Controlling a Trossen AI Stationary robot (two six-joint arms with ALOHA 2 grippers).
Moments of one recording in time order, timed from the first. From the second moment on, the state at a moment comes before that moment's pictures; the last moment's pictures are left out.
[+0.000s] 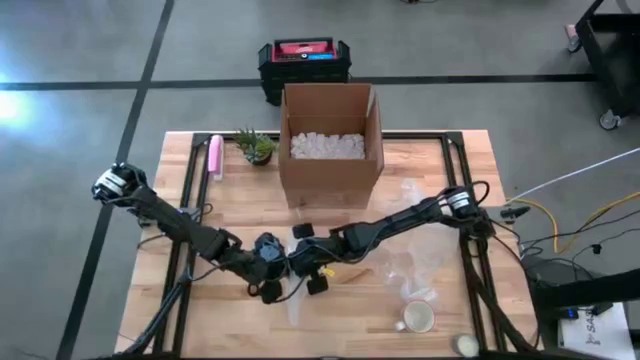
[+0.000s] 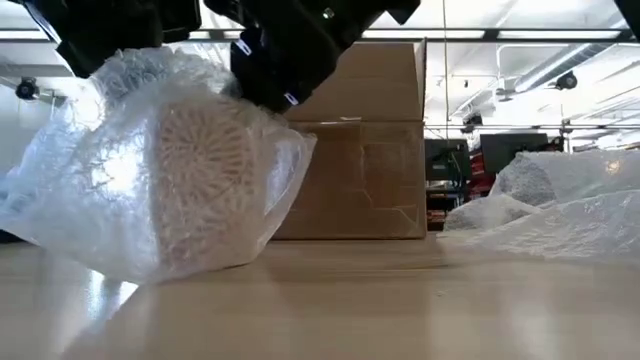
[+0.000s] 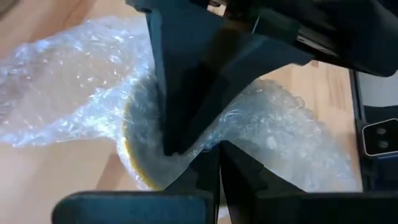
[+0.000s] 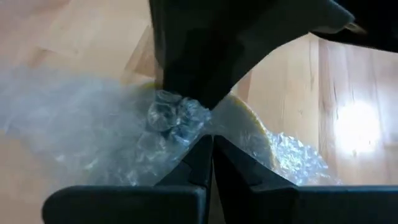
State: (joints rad) left arm -0.51 1.41 0.78 -0.16 -0.35 -0.77; right arm 0.23 2.18 1.61 -0.27 0.08 -0.18
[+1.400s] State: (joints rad) left arm -0.50 1.47 0.82 -0.22 -0.35 -0.77; right arm 0.24 2.17 1.62 -0.31 0.09 -0.11
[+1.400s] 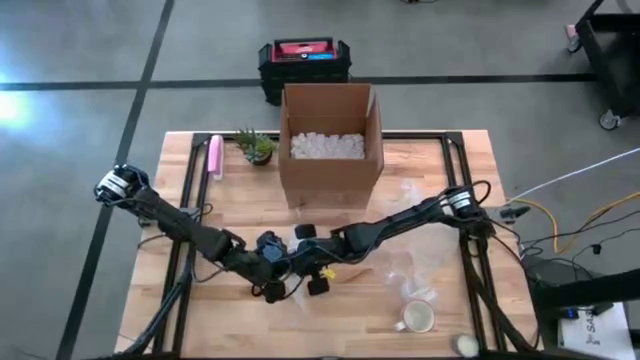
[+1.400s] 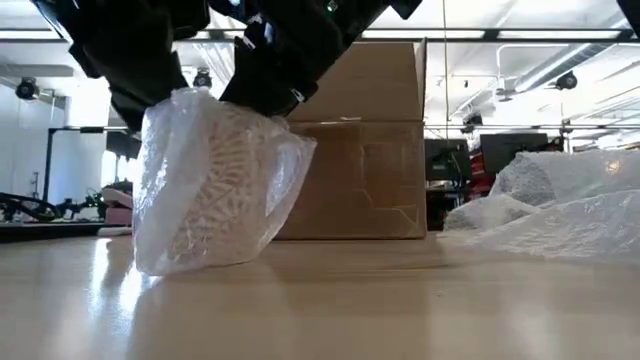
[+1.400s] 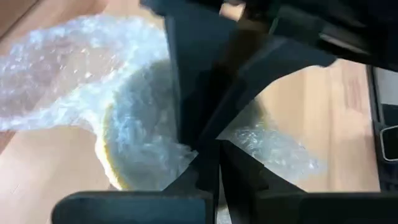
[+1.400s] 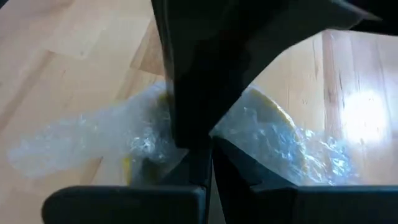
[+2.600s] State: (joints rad) left arm -0.50 1.45 0.82 -0.18 -0.34 -0.76; right arm 0.22 2.08 1.55 -0.32 0.11 -0.12
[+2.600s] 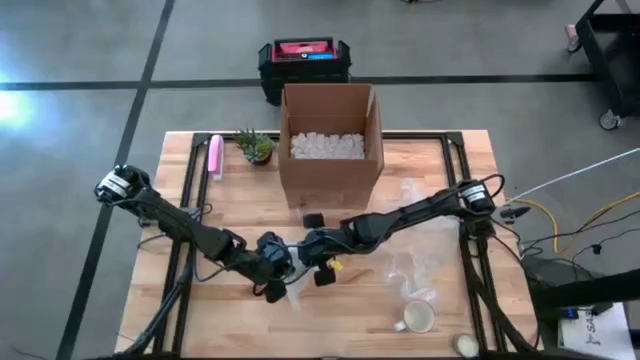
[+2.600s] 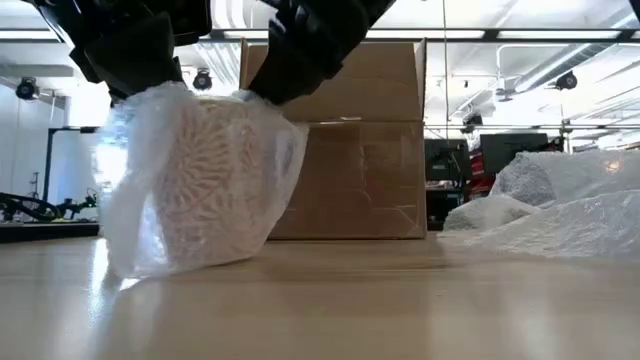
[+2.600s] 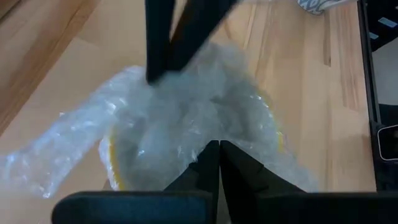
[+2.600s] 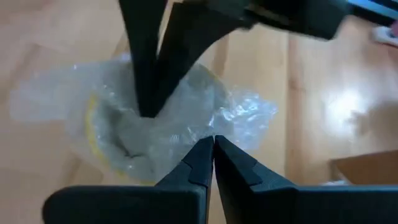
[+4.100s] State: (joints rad) left arm -0.47 1.56 0.91 -0.32 -0.32 -0.74; right arm 0.28 2.03 1.54 -0.29 0.08 -0.19
